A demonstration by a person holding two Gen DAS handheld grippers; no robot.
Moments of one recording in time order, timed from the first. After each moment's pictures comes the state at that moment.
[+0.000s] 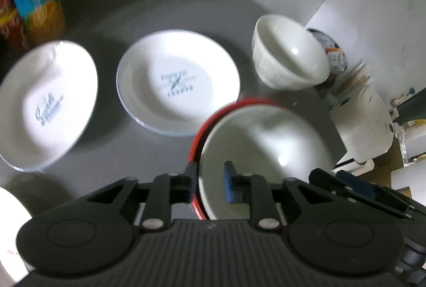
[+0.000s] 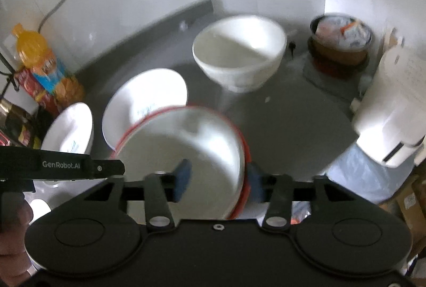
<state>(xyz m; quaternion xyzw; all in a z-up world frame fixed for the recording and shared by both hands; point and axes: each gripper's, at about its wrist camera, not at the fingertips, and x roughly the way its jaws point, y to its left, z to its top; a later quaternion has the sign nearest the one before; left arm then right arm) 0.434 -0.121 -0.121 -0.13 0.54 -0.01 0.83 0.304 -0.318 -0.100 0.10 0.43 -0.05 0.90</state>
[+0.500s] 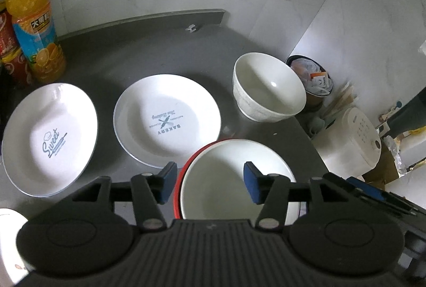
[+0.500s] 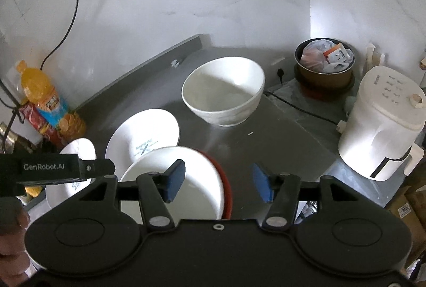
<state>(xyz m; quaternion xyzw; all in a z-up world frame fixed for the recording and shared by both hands) 0.431 -0.133 -0.081 -0.12 0.48 -0.02 0.87 0.291 -0.345 -0.067 0.13 0.38 -0.07 0.91</state>
